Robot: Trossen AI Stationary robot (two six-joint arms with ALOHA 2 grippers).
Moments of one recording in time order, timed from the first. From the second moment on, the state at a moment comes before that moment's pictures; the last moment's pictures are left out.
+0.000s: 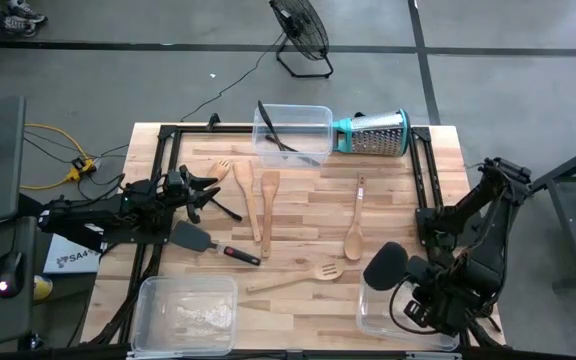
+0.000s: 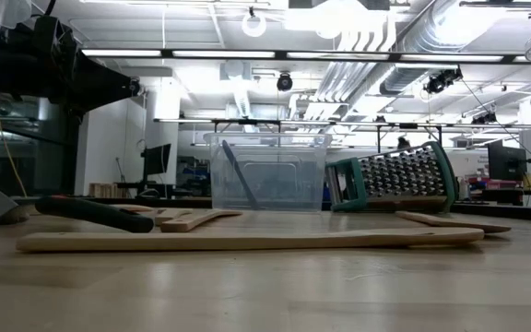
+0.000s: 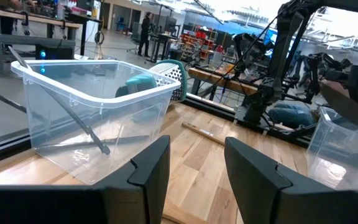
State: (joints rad) left arm 0.06 0.01 0.01 0.05 -0.30 -0.24; right arm 1.03 1.43 1.32 -1.33 0.06 1.76
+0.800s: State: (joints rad) left arm 0.06 0.01 0.01 0.05 -0.30 -0.24; right arm 1.03 1.40 1.32 -1.10 -0.20 1.80
